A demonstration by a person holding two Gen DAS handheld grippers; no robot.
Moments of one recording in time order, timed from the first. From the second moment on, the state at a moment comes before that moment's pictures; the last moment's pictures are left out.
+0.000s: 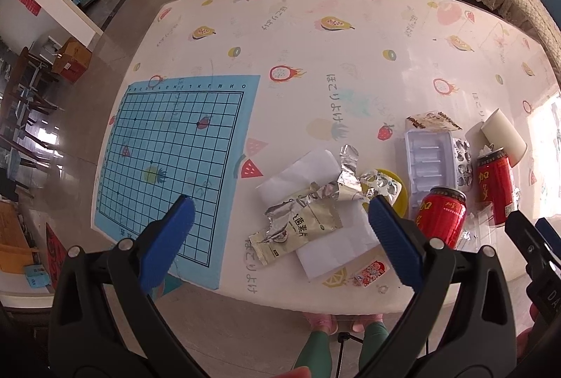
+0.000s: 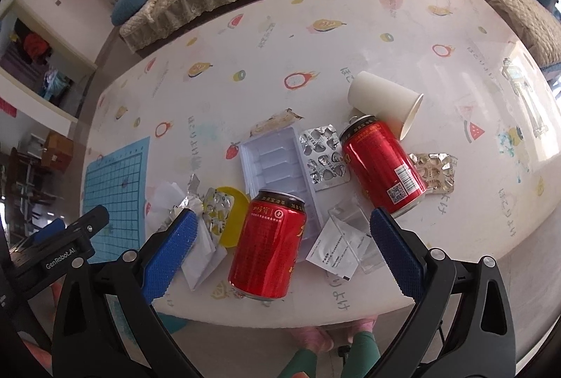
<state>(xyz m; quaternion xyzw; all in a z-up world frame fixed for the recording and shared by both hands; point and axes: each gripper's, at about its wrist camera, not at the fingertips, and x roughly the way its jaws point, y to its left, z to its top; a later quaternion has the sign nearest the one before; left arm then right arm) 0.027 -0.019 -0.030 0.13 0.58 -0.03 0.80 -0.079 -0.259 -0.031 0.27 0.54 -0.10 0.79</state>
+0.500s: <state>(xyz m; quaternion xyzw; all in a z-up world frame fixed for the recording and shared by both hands) 0.032 -0.007 -0.045 0.14 0.59 -0.03 0.79 -0.074 -0.239 -0.059 0.29 0.56 -0.13 0.77</state>
